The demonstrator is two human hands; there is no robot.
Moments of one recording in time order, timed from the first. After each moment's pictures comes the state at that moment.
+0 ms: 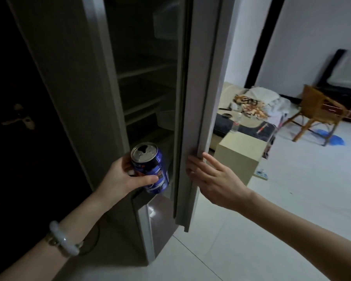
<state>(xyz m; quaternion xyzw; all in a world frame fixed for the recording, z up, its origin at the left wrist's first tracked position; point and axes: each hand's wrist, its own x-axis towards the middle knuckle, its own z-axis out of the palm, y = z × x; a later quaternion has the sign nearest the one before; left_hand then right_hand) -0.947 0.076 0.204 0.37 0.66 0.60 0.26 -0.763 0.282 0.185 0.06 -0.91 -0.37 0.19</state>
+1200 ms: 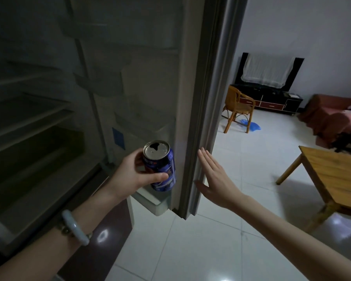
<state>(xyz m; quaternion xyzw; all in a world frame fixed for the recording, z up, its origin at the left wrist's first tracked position) -0.763 0.354 0.222 0.52 0.57 0.54 0.34 -0.543 0.478 0.183 -0.34 -0.92 0.10 0.16</state>
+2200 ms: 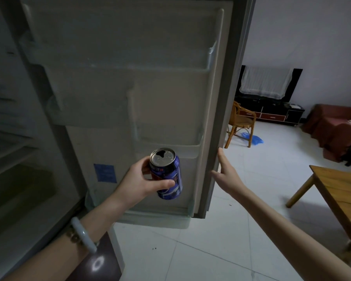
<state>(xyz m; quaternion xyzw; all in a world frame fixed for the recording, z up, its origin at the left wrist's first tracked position) -0.791 0.559 0.234 0.54 0.57 0.54 0.31 -0.580 0.724 0.192 -0.46 -0.77 0.32 0.30</state>
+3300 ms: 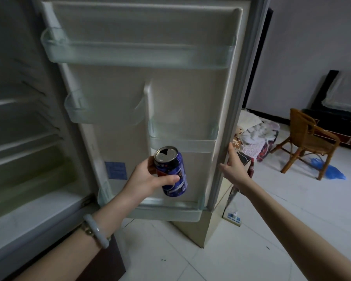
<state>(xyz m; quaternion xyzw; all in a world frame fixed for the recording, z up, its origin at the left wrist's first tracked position) -0.773 0.700 0.229 0.37 0.65 0.62 0.23 -0.642 0.944 0.195 -0.32 -0.82 0.39 0.25</state>
